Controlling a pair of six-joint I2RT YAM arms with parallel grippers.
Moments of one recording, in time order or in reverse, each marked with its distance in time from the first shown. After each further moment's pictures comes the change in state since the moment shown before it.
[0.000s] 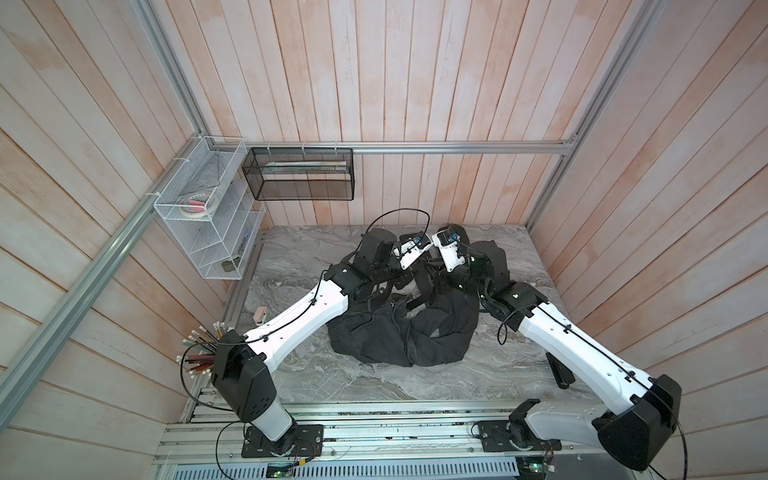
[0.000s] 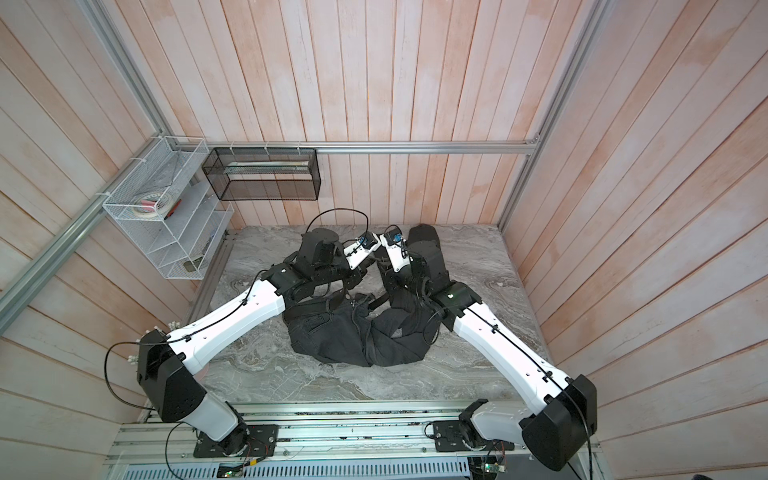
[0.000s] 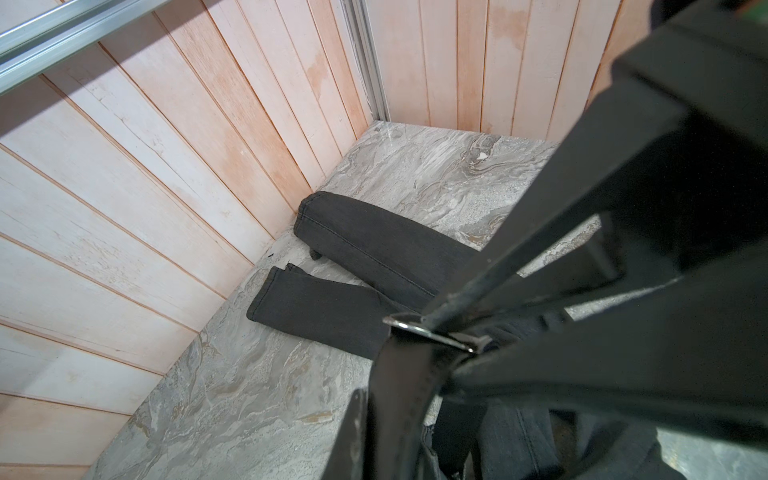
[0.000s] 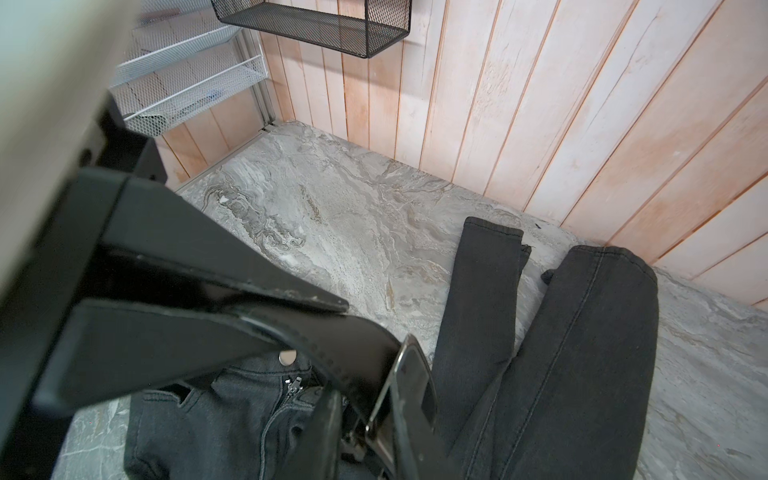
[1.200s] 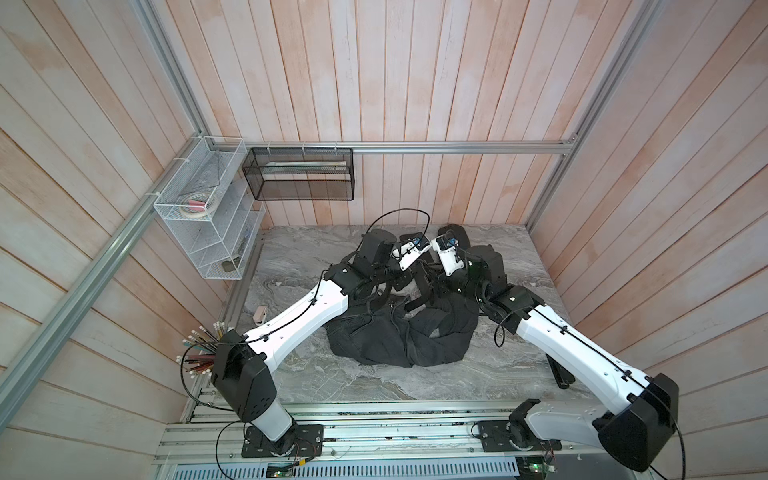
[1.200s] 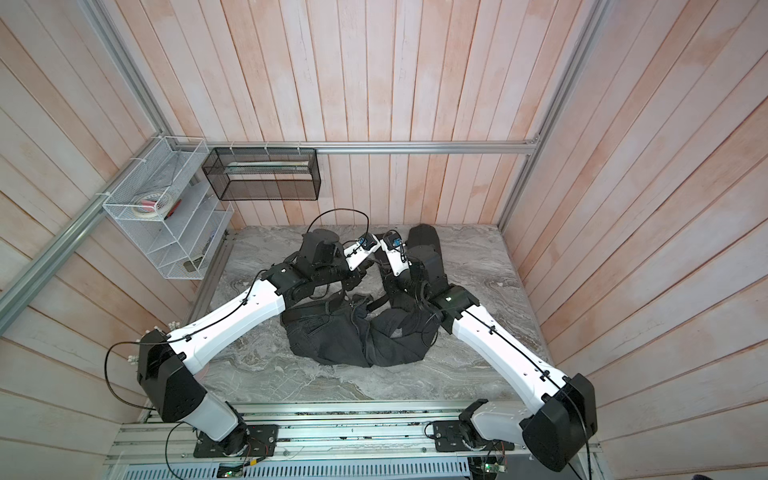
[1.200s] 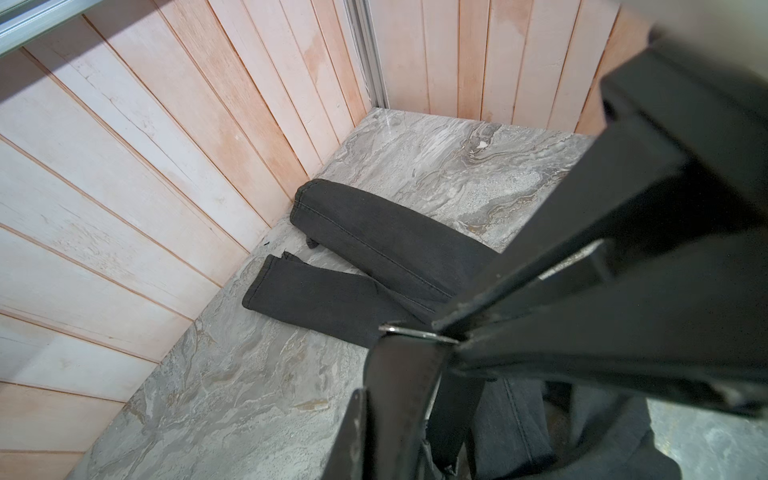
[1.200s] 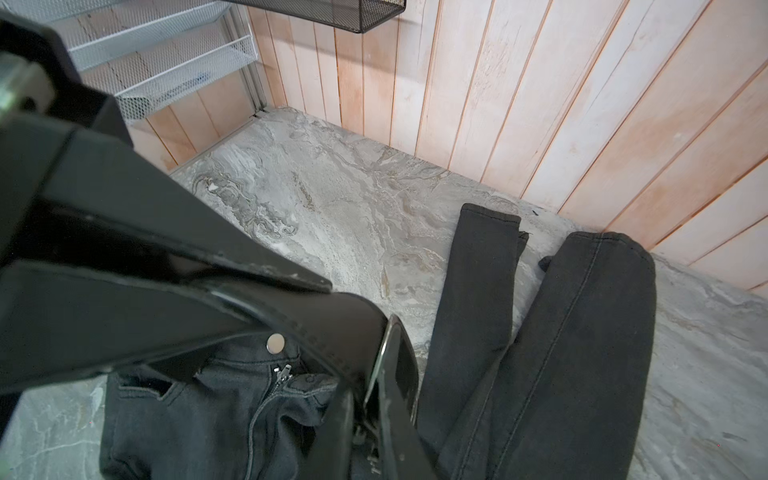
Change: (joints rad) left arm 0.002 0.000 0.000 -0.028 -0.002 -0.009; right arm 0.002 -0.003 -0.056 0.032 0.018 -0.002
